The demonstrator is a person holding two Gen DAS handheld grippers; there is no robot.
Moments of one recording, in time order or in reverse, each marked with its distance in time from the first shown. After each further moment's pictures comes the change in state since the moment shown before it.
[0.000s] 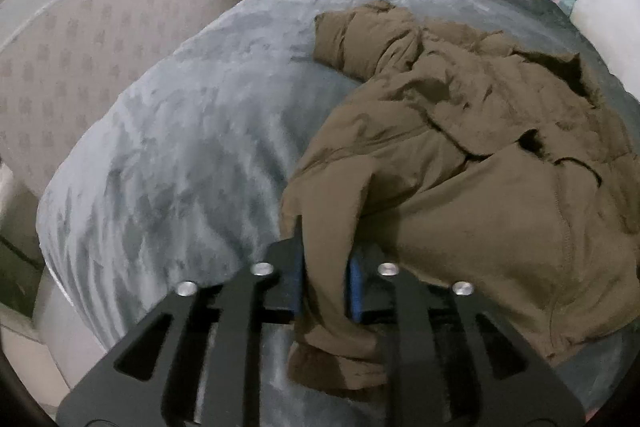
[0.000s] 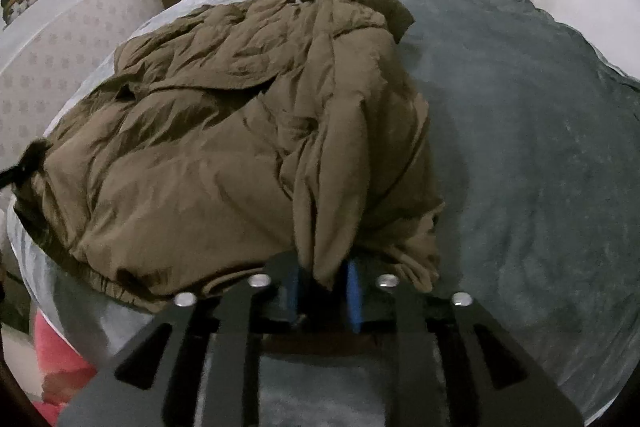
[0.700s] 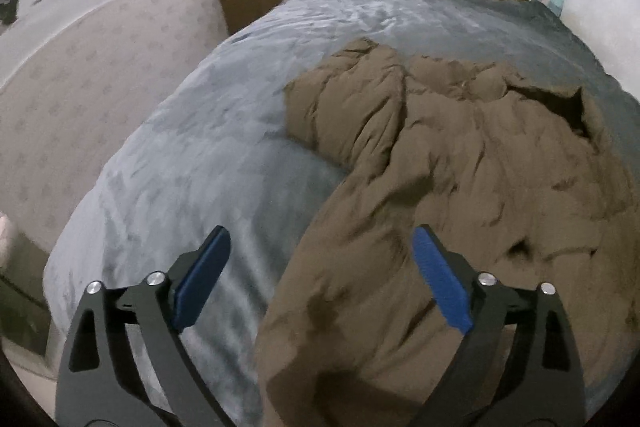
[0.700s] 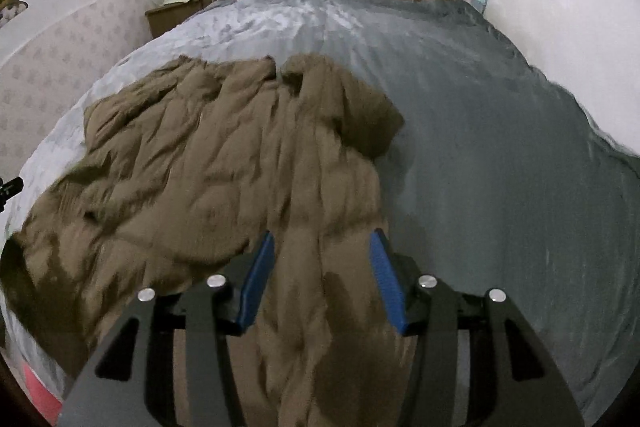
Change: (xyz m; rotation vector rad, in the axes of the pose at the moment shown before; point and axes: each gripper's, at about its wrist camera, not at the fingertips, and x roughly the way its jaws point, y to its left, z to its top) left arm 0.008 -0.028 0.104 0.073 -0.079 -0.038; right arm 0.012 0.004 0.142 -0.066 -0.114 -0.092
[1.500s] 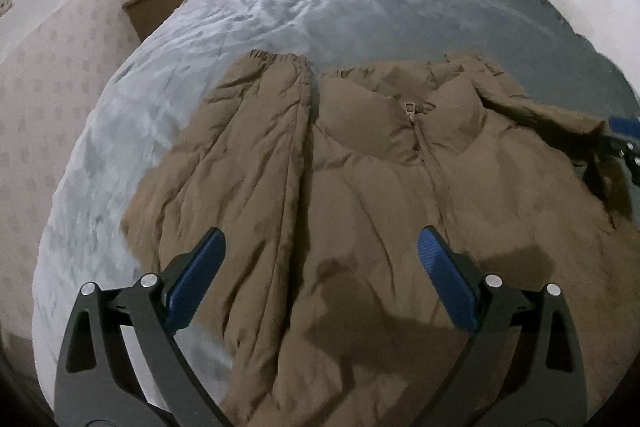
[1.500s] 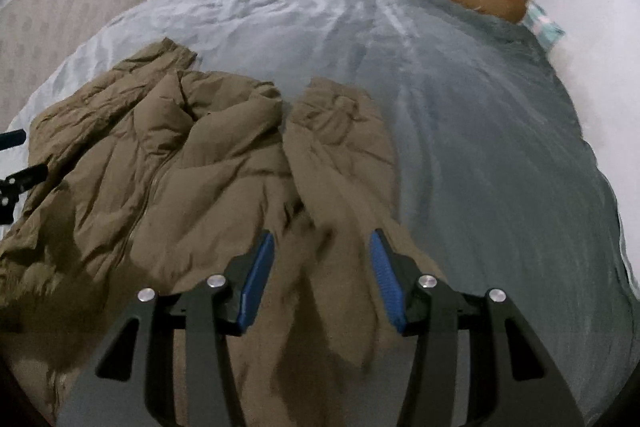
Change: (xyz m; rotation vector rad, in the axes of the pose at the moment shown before) left arm 0.149 -0.112 0.143 0.192 0.114 -0.161; right arm 0.174 0.039 0.187 -0.244 0.162 0.026
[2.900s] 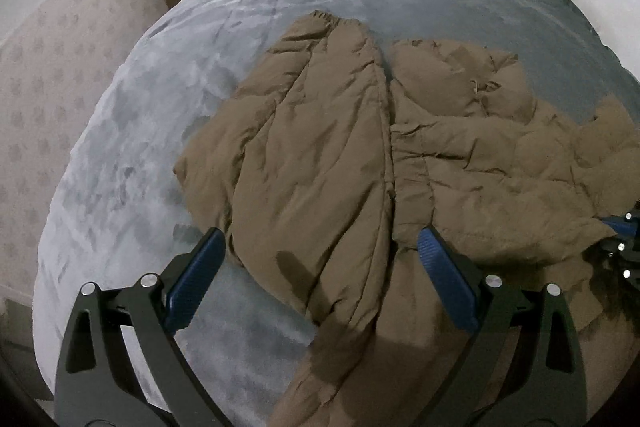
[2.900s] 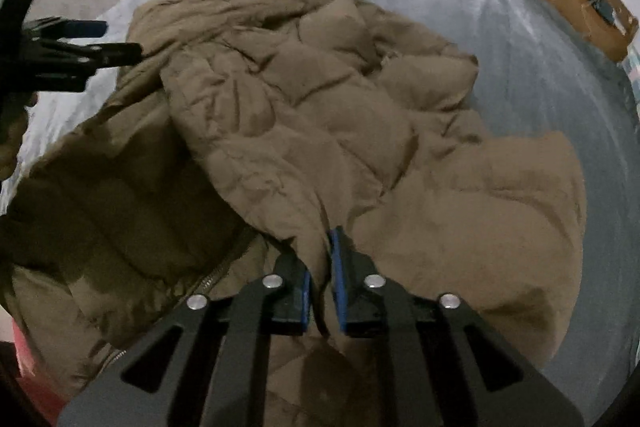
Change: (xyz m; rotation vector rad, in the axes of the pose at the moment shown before) left arm -0.001 0.067 -0.034 -0.102 0.075 0.040; right arm -0.015 0.142 -0.044 -0.246 0.126 0.218
